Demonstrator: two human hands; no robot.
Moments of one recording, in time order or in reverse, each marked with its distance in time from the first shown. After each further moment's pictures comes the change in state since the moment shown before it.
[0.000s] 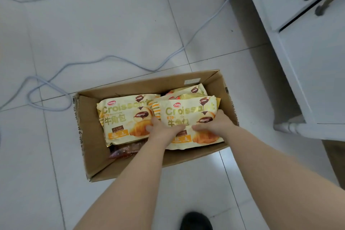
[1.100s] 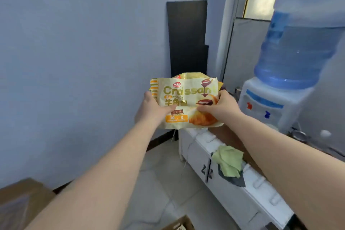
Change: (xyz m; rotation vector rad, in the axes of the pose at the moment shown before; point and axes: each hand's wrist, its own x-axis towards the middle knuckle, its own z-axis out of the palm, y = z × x) left_hand -0.720 0.417 -0.186 0.260 0.435 1.122; right_hand -0.672 -0.193 -0.483 0.423 0.707 -0.724
